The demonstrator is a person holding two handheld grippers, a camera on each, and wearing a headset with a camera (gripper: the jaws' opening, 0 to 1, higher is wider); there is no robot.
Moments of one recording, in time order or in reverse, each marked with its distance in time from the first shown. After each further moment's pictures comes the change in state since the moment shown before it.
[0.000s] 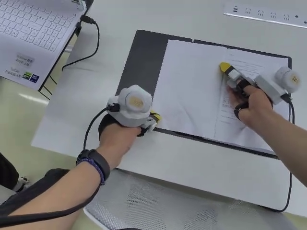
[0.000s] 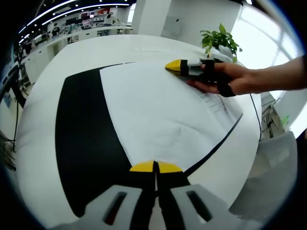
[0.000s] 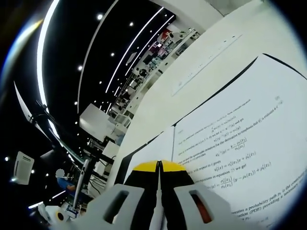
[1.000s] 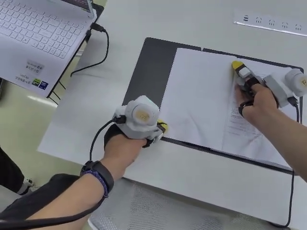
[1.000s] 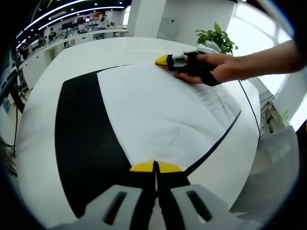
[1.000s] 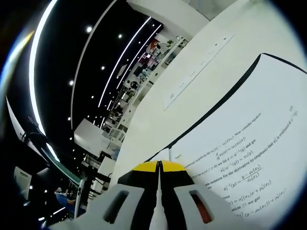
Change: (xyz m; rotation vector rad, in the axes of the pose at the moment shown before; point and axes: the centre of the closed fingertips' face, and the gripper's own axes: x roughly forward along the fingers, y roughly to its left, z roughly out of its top) left arm 0.004 0.002 -0.002 0.041 -0.018 -0.010; right arm 0.038 -0.029 0.033 0.083 -0.106 -0.063
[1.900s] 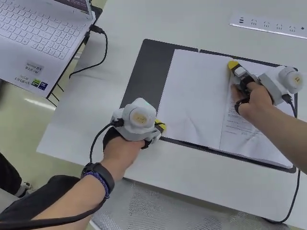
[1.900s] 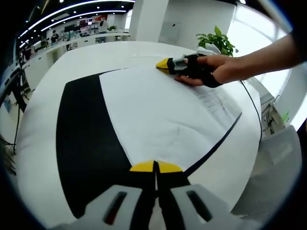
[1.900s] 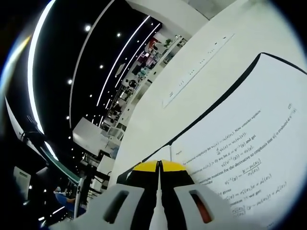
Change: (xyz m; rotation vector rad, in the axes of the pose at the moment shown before) left arm -0.003 0.001 0.000 -0.003 -0.046 0.010; right arm 0.002 -0.010 -0.006 -0.006 0.015 -0.011
